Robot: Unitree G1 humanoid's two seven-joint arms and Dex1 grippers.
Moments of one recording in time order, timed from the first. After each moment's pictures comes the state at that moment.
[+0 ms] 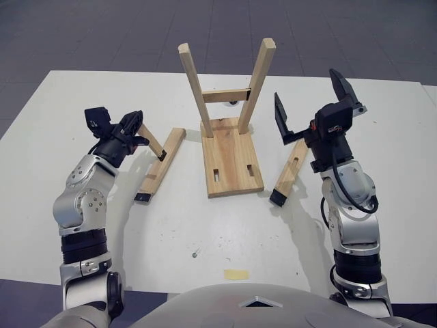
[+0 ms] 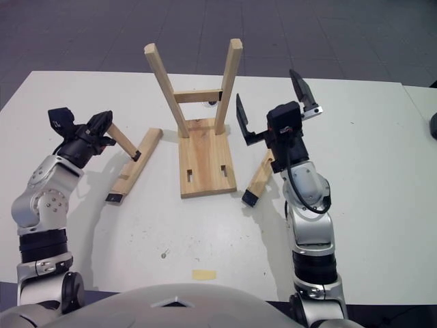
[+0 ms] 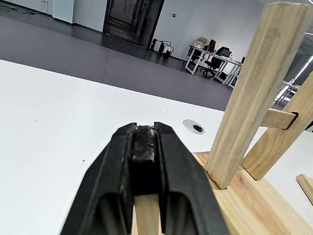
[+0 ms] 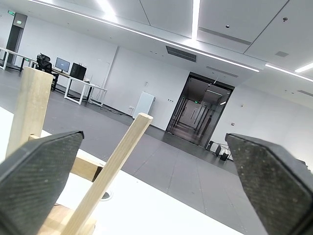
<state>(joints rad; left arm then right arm) -0.20 0.36 0.28 -0.08 -0.59 0.48 -0.30 -0.10 -0.22 0.02 -0.45 -0.05 0.11 0.19</state>
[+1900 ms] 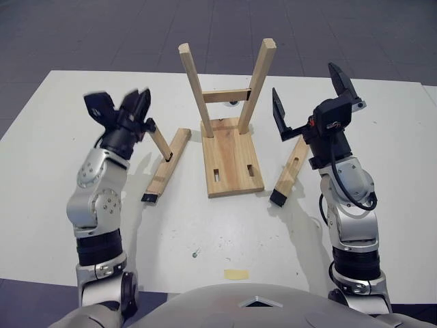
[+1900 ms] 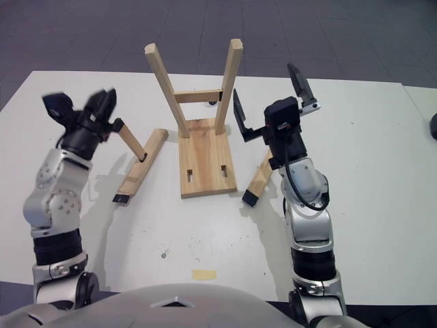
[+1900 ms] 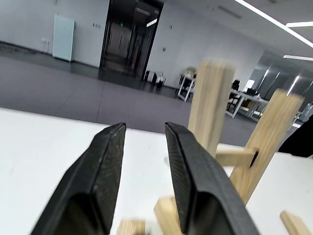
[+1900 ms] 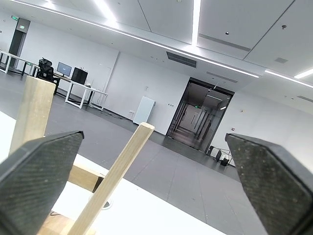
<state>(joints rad) -0.28 0.26 0.27 -0.29 -0.59 0.43 -0.20 -0.13 -0.22 0.05 -0.45 -0.06 0.11 0.19</state>
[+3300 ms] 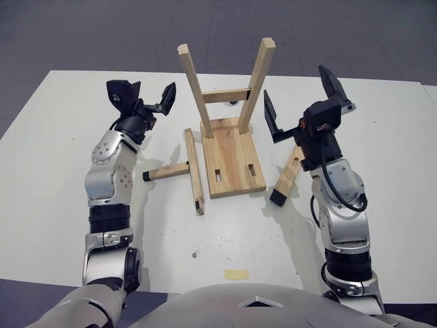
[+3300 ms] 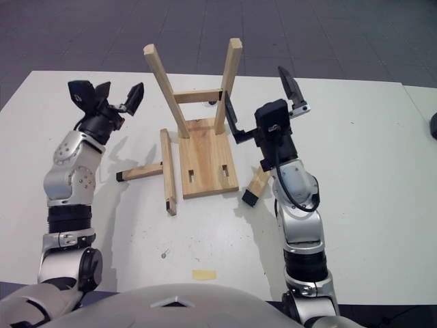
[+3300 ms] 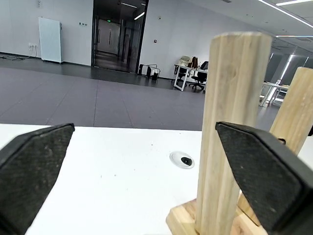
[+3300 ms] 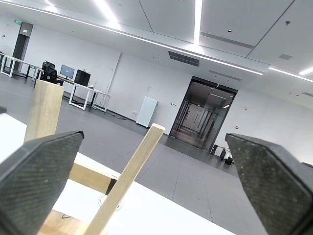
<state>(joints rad) -0.43 0.27 0.20 0.03 -0.43 0.31 -0.31 -0.12 -0.17 0.08 -0.45 -0.10 0.12 0.17</state>
